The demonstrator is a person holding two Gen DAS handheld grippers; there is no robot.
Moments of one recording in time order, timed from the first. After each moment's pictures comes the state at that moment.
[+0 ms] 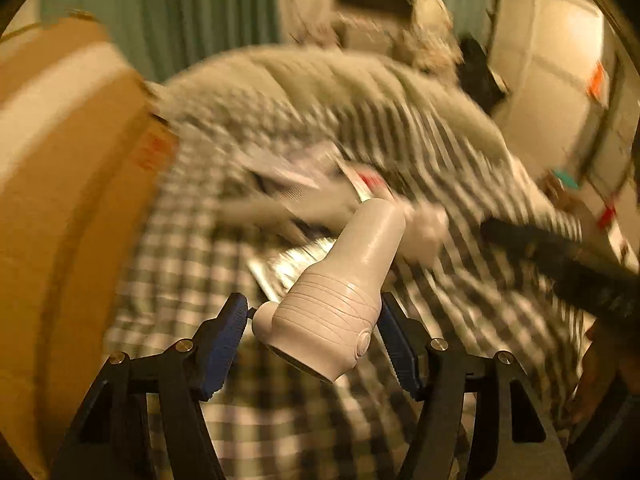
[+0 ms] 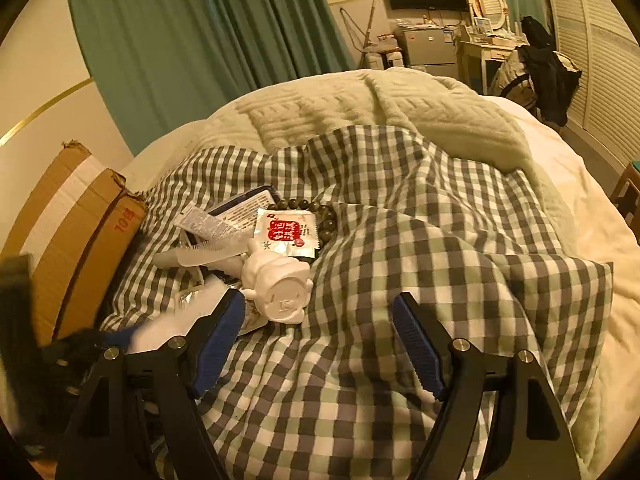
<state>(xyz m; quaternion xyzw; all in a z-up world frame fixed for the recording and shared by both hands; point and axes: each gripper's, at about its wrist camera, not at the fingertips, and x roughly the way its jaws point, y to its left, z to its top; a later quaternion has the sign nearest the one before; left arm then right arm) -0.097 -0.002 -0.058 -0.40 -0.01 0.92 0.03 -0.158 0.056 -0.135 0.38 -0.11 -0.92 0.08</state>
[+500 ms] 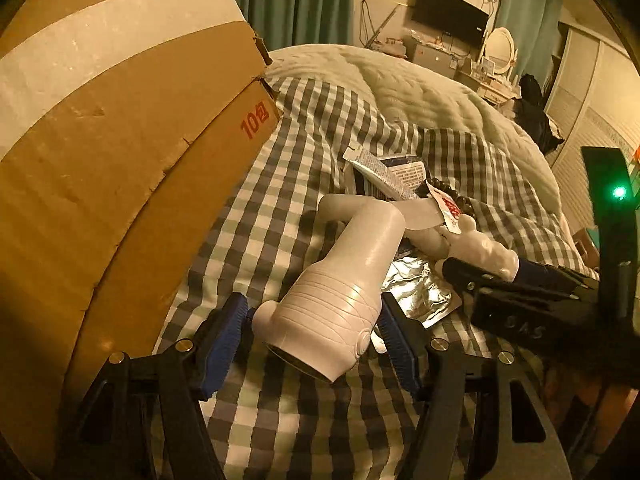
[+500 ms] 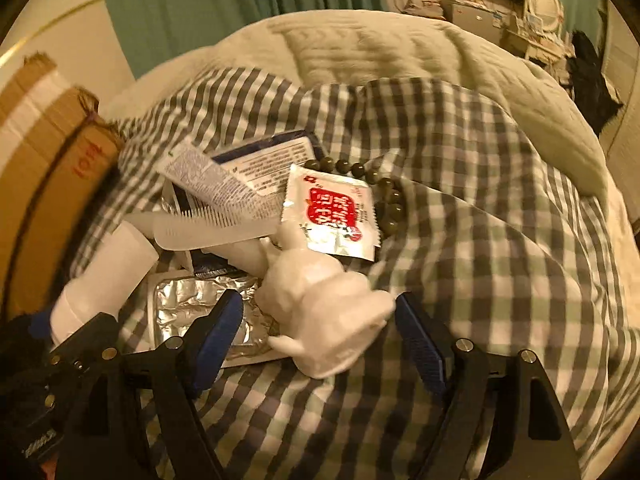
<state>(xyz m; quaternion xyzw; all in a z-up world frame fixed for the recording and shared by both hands) -0.103 -0.046 -0.073 -0.42 -0.08 0.90 -0.05 -0.229 -0.005 -0.178 0.47 -0.01 -0.88 0.10</state>
